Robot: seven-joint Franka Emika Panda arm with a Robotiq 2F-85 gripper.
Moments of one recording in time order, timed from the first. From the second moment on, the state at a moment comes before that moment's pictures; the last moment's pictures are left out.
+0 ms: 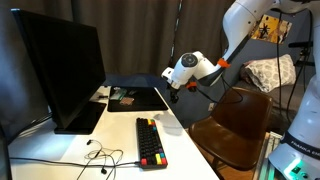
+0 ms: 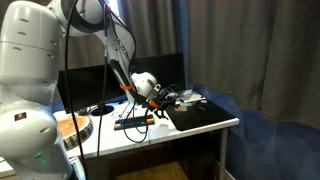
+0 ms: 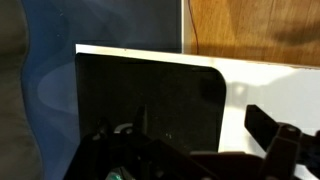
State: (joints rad) arm 0.07 0.34 0.10 -2.22 -1.56 2.60 0.49
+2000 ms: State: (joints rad) arm 0.03 0.74 0.07 -1.83 -1.71 2.66 0.63
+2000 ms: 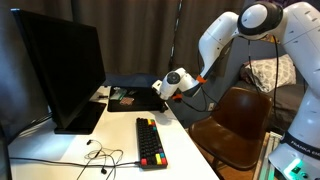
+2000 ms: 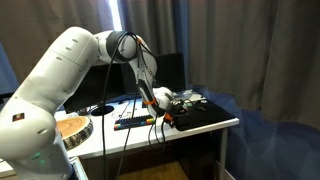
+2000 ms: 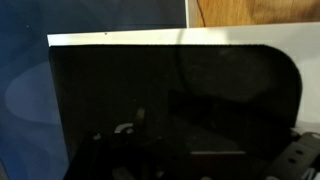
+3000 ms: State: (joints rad) arm -0.01 0.59 0.11 -2.03 -1.23 2.78 0.02
